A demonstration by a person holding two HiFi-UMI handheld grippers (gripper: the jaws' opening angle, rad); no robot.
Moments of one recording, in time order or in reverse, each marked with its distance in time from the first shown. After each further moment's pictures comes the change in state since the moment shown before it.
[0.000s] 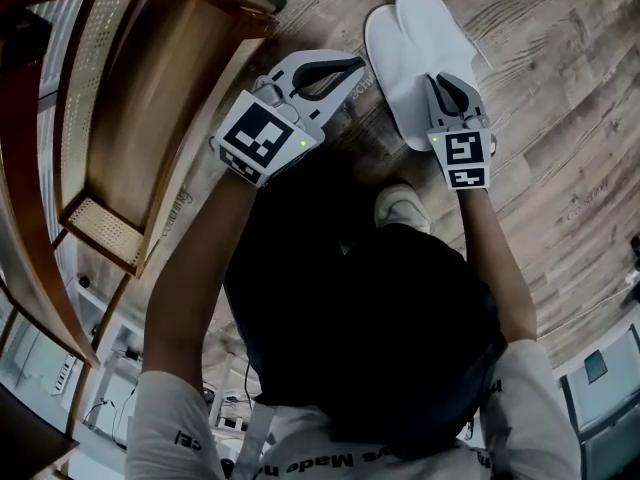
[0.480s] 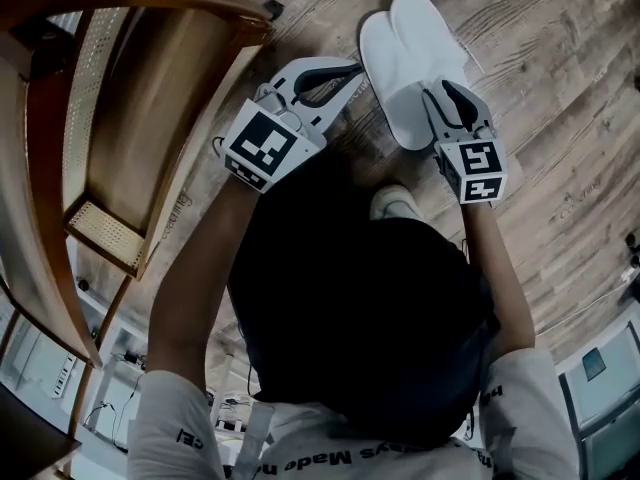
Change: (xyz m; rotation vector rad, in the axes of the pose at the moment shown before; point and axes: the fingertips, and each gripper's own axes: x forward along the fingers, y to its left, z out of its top) left arm 0.002 -0.004 0.009 0.024 0.003 0.015; right arm -0.031 -0.007 0.012 0.180 0.019 0.054
